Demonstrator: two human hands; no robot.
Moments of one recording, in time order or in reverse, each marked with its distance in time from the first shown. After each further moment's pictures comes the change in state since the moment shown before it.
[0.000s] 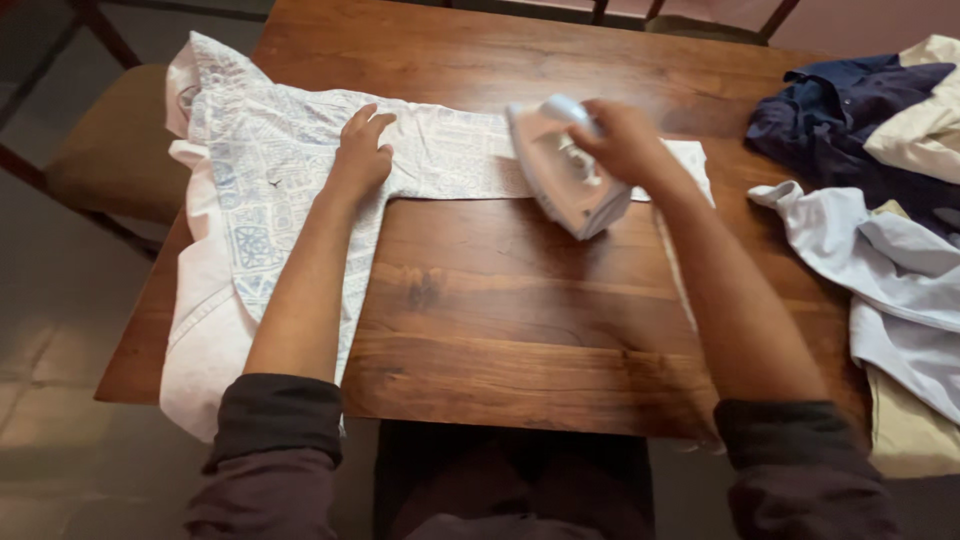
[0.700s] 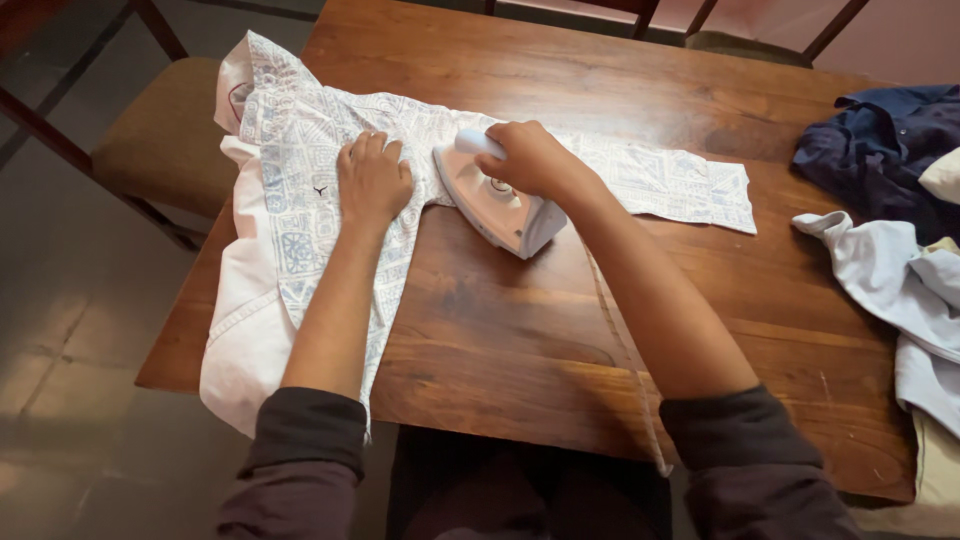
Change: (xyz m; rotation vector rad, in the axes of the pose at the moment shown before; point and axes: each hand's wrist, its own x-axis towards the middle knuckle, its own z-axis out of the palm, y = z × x) left_hand -0.046 0.017 -0.035 0.509 0.199 0.036; right_hand 0.041 -0.130 0.084 -0.068 -0.192 -0.207
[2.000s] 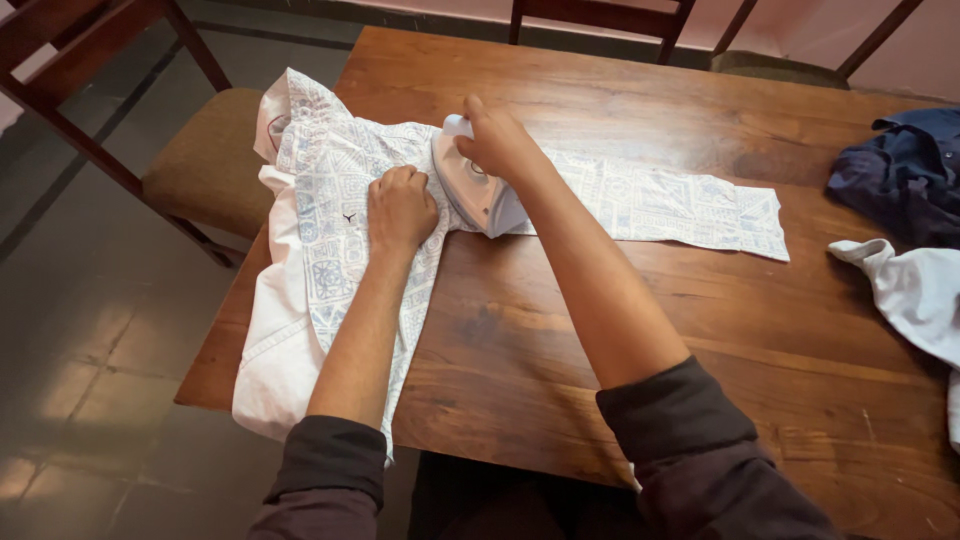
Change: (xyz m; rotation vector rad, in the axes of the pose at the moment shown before) left_hand 0.003 0.016 -0.027 -0.063 0.024 -0.033; right_hand 0.122 0.020 0.066 0.054 0.313 -0.205
